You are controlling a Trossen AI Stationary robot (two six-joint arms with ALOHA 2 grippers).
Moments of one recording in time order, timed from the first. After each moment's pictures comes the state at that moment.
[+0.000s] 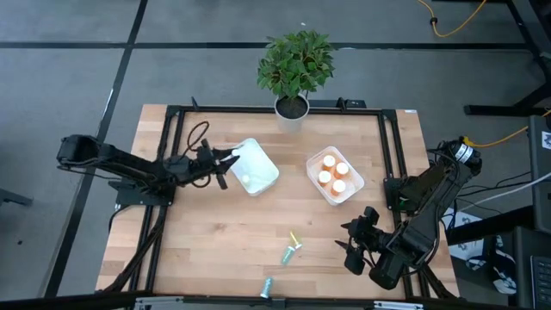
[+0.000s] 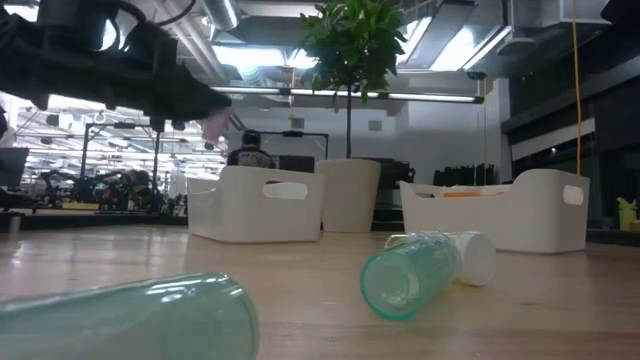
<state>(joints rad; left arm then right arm) 0.00 1.03 0.10 0.94 -0.53 -0.13 0.94 1.51 1.22 -1.00 0.74 1.32</state>
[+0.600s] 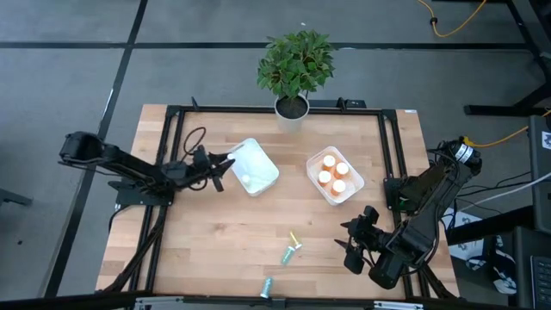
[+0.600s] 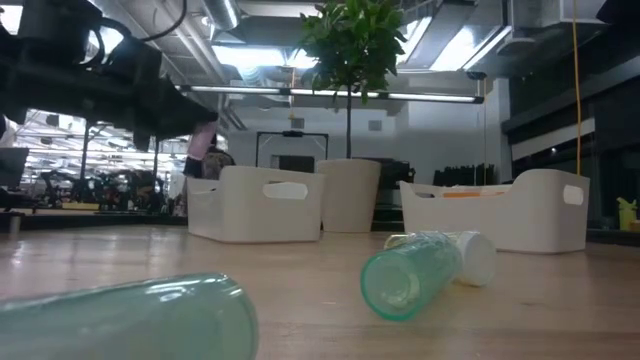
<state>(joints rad) -0.07 1.08 0.01 1.04 -0.61 -0.25 0.93 1.51 1.22 -1.01 0.75 1.32</state>
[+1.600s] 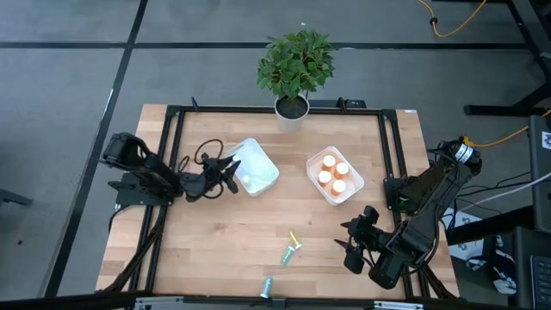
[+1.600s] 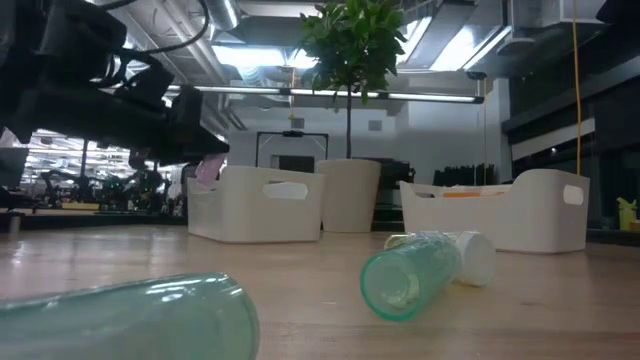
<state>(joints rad) -0.19 1.61 0.13 1.35 -0.99 -0.31 0.93 1.51 1.22 -1.01 0.75 1.32</state>
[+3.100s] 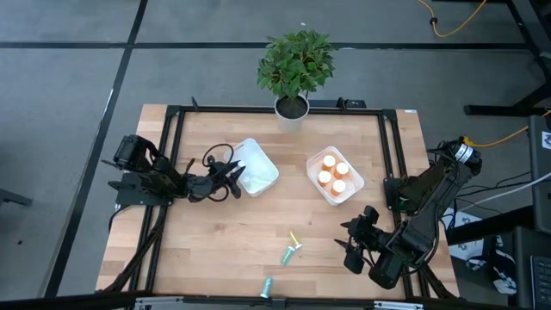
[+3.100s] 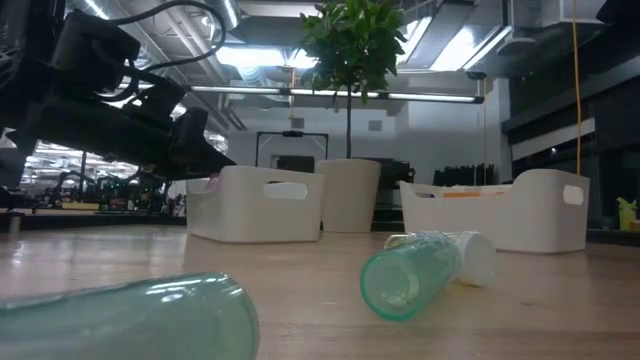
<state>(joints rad) -0.18 1.71 0.16 1.32 -0.90 -0.33 0.93 1.51 1.22 -1.01 0.75 1.32</state>
